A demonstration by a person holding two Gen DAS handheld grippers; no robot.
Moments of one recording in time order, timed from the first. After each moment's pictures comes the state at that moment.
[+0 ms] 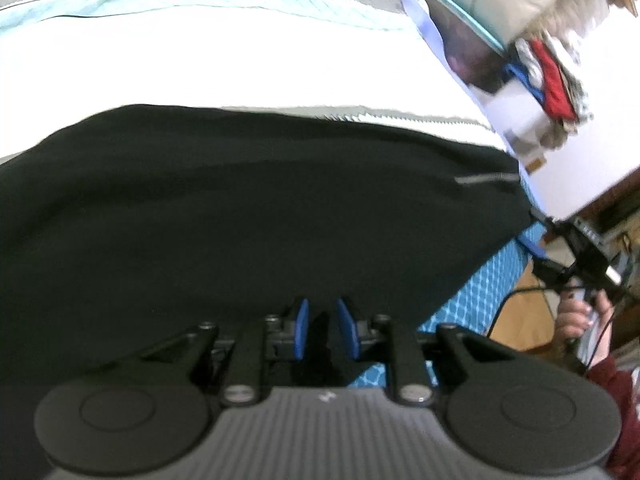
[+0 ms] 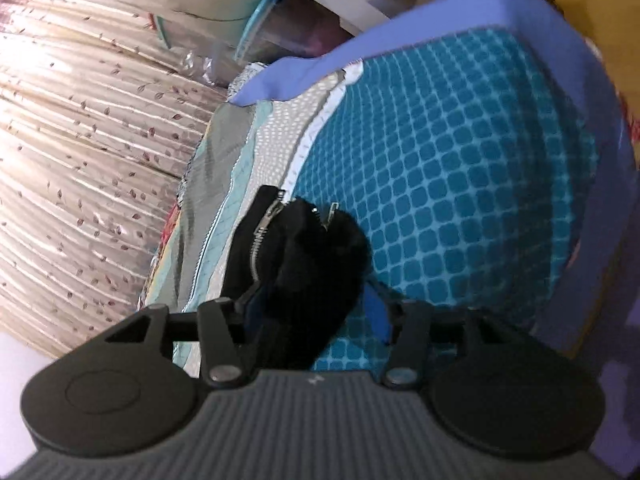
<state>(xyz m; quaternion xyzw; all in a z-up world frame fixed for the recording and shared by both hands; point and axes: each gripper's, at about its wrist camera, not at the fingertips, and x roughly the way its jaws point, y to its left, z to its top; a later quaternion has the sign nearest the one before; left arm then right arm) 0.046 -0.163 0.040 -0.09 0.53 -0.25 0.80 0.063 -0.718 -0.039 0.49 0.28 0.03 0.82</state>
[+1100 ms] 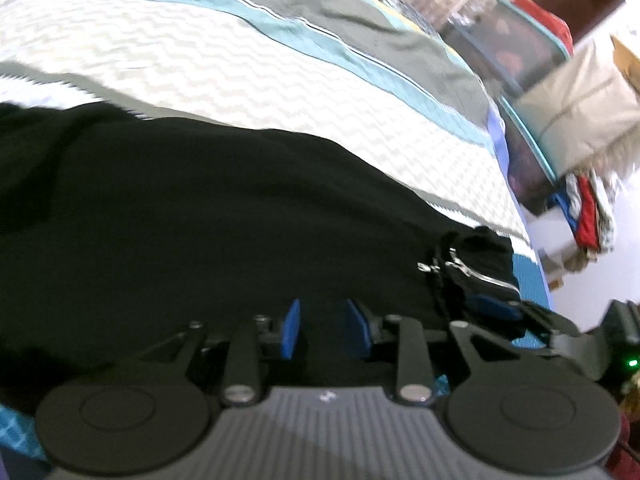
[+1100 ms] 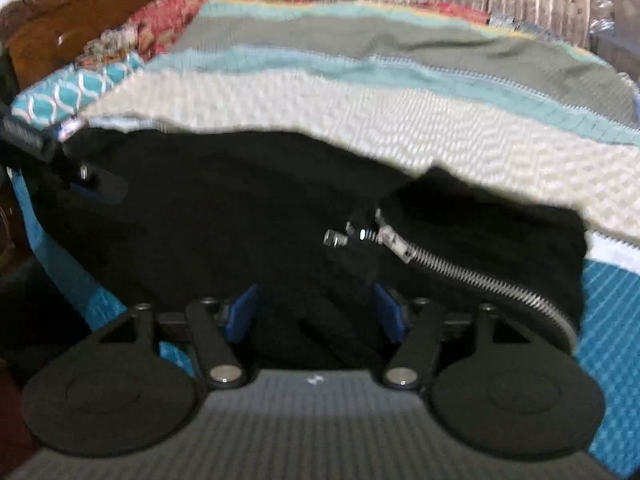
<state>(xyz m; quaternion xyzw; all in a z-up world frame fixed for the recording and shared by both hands) -0.006 -0.035 0.044 -0.24 0.47 -0.13 0.84 0.050 -0.375 0.041 -0.10 0.36 0.33 0.87</state>
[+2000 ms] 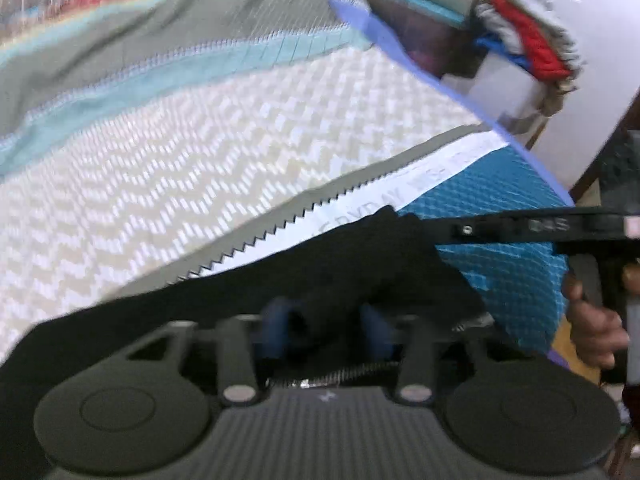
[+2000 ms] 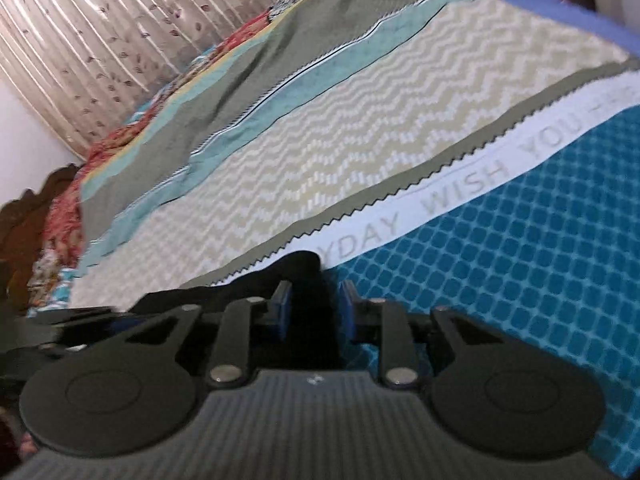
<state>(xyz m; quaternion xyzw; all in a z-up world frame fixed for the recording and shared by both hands) 0.143 -0.294 0.045 0.05 0.48 -0.28 0.83 0.175 -0.536 0.021 0.23 0.42 0.21 0.85</state>
